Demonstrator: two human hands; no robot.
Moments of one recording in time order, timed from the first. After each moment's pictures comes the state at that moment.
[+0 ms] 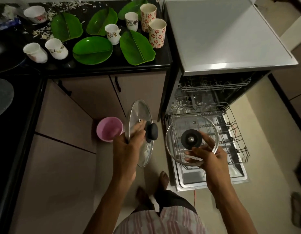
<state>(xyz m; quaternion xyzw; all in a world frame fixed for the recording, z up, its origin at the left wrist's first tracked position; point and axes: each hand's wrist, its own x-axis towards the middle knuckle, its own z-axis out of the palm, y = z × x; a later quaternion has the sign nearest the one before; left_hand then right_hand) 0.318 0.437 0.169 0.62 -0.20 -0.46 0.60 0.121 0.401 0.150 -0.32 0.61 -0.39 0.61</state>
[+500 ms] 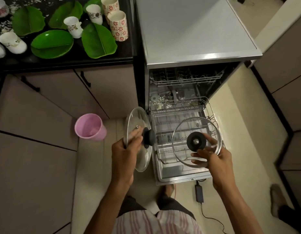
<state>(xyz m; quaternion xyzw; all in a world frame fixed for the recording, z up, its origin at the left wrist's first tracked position) 0.157 0.422 0.142 0.63 -0.18 -0.48 0.58 -0.060 0.382 0.139 -0.38 0.65 -0.35 0.56</state>
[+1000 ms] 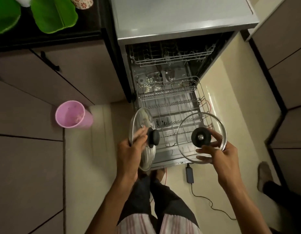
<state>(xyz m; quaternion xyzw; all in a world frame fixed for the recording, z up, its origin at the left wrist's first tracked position) 0.065 0.388 0.079 0.64 -0.14 -0.55 0.52 -0.154 0.356 0.093 -0.36 0.70 -0.30 0.53</state>
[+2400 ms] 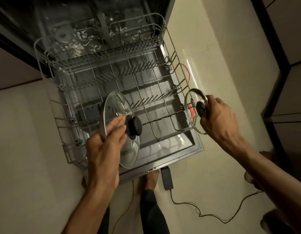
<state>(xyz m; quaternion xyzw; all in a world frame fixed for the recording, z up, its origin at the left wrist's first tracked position) -0.128 0.258 -0.259 0.65 -0.11 -0.57 0.49 -0.377 0.182 -0.298 -0.68 0.72 0.03 0.15</state>
